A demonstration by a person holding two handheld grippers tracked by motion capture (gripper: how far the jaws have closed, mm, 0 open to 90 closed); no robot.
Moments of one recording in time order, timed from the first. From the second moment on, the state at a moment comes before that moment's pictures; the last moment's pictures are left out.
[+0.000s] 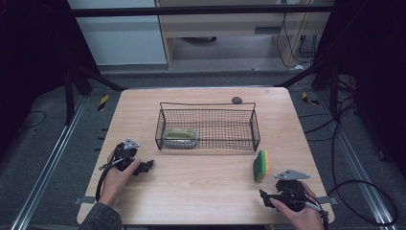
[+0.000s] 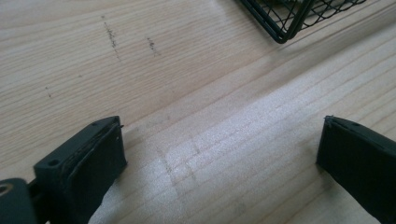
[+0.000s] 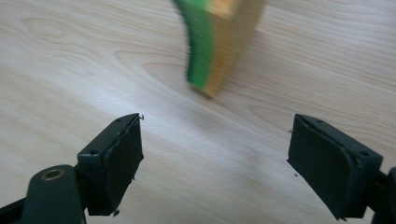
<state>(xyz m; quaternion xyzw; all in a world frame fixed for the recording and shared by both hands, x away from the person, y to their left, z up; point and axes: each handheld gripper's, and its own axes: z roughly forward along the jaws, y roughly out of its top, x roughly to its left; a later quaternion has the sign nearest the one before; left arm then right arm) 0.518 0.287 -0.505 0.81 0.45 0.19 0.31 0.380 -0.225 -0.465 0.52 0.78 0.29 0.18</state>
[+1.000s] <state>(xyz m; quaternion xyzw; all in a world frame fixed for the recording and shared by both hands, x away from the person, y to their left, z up) 0.515 0.287 -0.508 0.80 0.46 0.20 0.33 0.474 -0.192 -0.398 0.58 0.79 0.18 0.13</state>
